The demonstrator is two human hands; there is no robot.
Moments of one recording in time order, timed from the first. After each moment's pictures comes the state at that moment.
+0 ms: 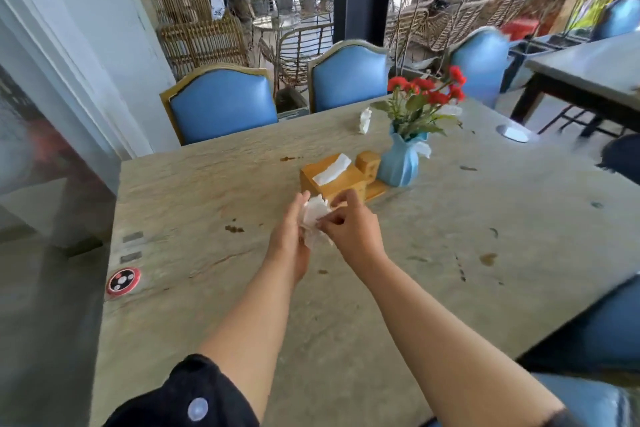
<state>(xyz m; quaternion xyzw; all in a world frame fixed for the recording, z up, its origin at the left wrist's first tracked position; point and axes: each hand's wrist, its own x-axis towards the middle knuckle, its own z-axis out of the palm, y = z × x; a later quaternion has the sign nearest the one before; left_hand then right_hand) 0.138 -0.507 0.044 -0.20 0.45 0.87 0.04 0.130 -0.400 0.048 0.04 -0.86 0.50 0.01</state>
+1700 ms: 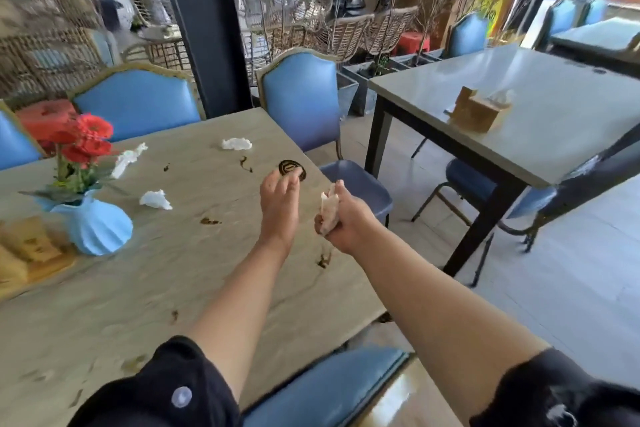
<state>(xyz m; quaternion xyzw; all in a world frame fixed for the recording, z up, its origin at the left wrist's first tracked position) -0.092 0.123 0.054 -0.03 0.75 0.65 -0.10 -0.095 0.231 0.072 -0.26 -0.45 0.84 -0.17</state>
